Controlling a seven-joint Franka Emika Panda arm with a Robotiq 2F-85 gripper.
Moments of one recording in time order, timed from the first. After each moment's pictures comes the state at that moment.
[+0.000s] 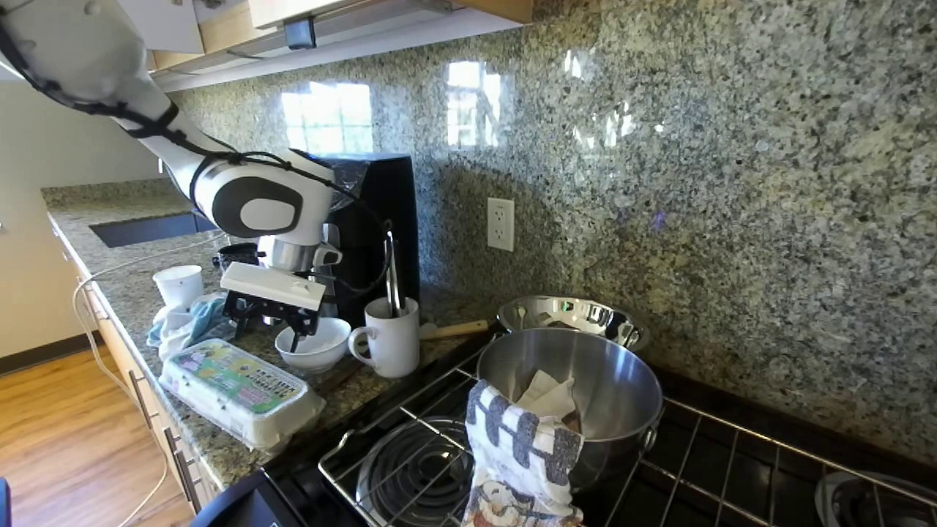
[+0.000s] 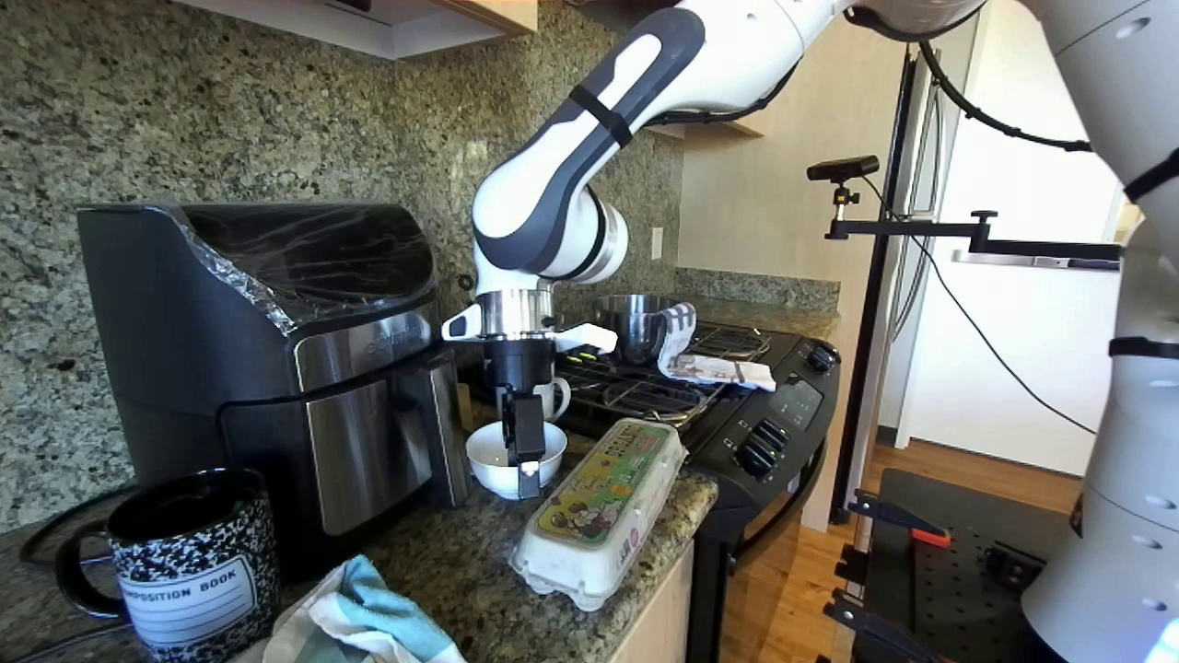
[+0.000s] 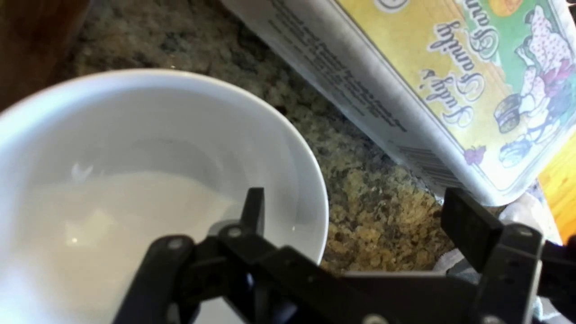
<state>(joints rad) 0.00 0.48 0.22 -1.99 0.26 2.27 -0.84</state>
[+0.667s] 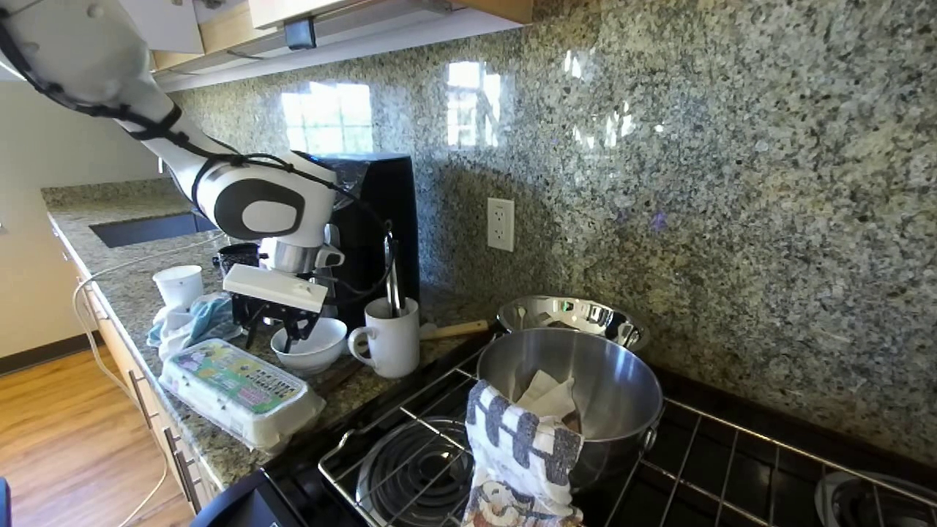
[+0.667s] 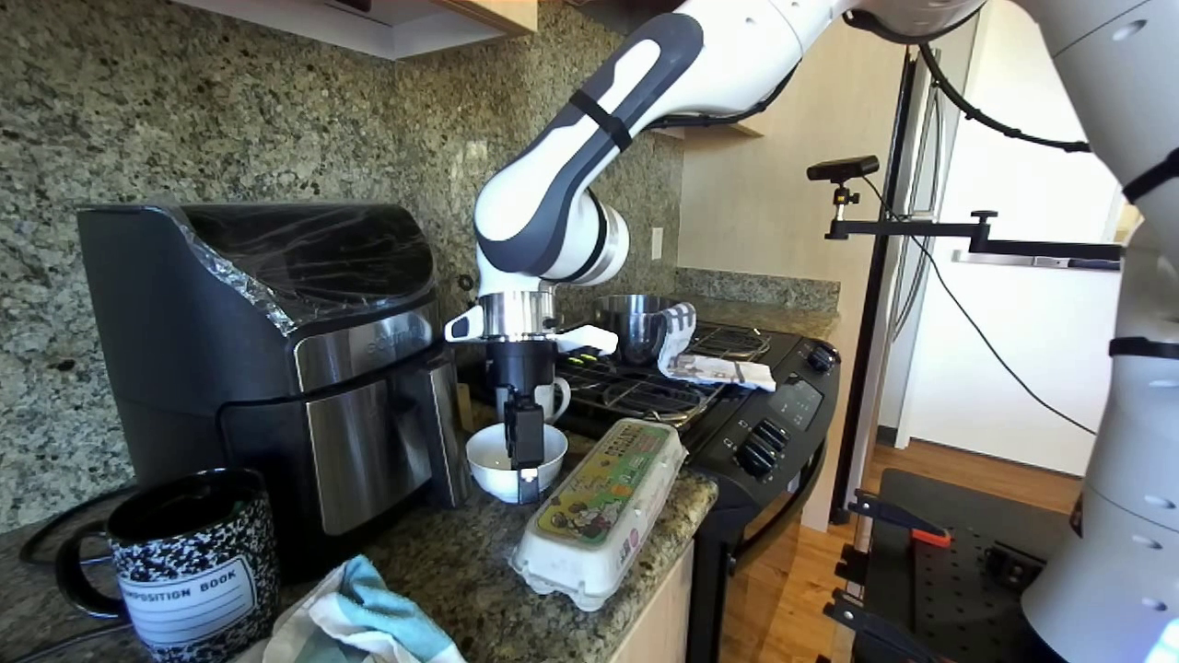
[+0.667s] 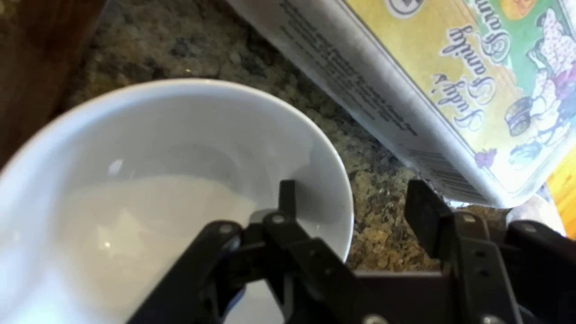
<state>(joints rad) -0.01 0.49 0.22 -1.99 0.26 2.27 -0.84</state>
